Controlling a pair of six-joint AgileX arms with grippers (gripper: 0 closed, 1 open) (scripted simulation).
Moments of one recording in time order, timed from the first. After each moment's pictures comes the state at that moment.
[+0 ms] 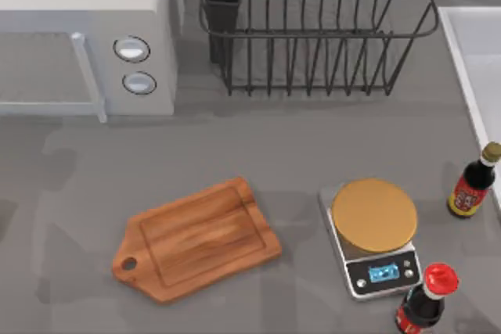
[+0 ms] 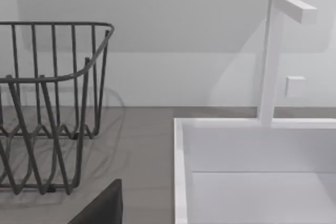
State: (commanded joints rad) left arm 0.17 1.16 0.89 -0.64 0.00 0.26; right arm 0.00 0.00 0.00 0.00 0.00 0.00
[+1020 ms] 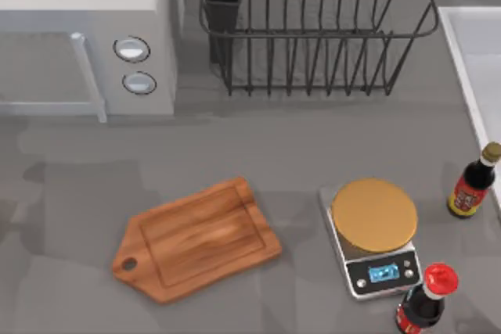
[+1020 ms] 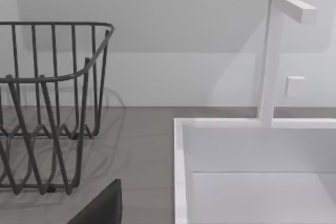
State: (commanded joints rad) left arm 0.26 1.82 1.27 -1.03 0.00 0.38; right arm 0.00 0.00 0.00 0.00 0.00 0.00
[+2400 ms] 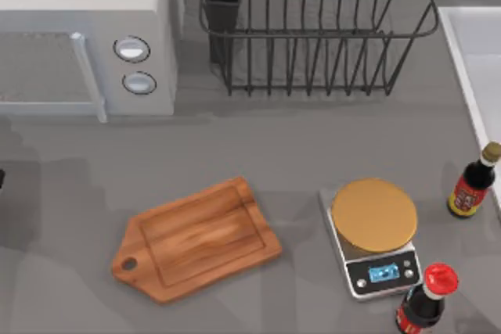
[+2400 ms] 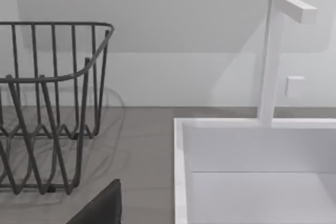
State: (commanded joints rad) left arm 0.27 1.93 1.13 -0.77 0.00 0.38; right arm 0.00 0.00 0.00 0.00 0.00 0.00
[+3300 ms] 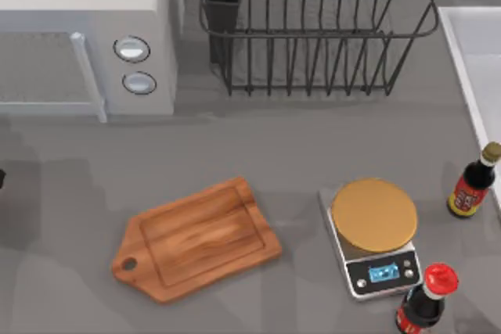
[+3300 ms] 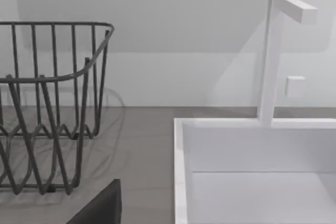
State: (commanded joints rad) left arm 0.27 1.93 1.13 -0.78 0.00 0.38; right arm 0.00 0.00 0.00 0.00 0.00 0.00
